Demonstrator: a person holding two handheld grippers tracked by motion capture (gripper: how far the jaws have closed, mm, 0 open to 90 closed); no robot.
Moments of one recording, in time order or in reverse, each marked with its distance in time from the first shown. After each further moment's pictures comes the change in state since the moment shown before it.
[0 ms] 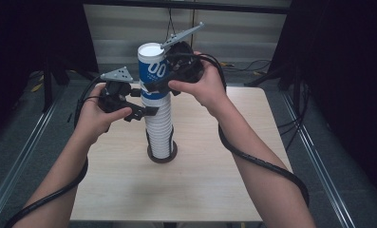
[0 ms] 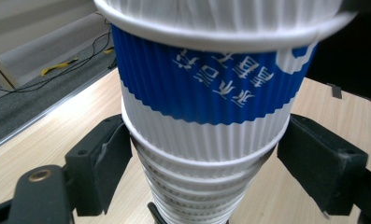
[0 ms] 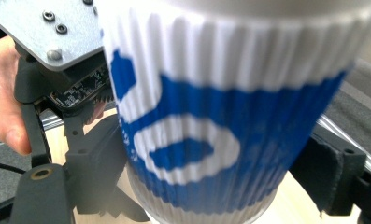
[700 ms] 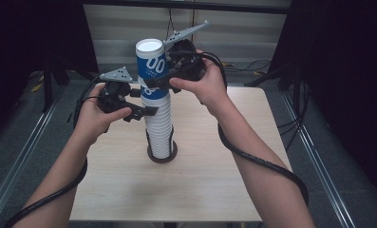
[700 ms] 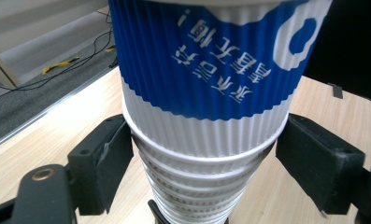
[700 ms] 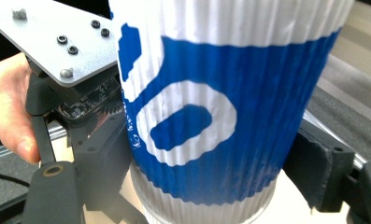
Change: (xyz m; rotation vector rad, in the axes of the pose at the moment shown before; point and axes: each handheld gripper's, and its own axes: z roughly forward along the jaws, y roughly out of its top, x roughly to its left) left arm 0.001 -0.001 -0.002 0.003 0.007 0.000; right arm -0.001 0.000 -0.004 -0.056 0.005 0.005
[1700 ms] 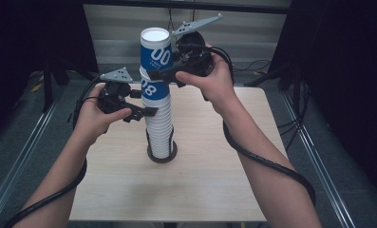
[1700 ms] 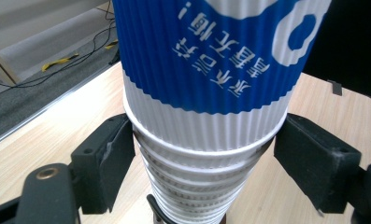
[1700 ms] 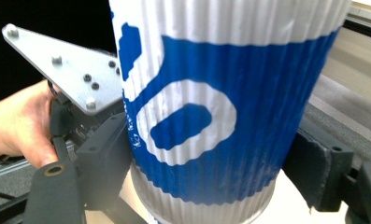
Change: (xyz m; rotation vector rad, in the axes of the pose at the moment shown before) left arm -0.003 0.000 -0.001 0.015 -0.001 -0.005; right arm 0.002 0.009 -0.025 -0.085 -0.013 -0.001
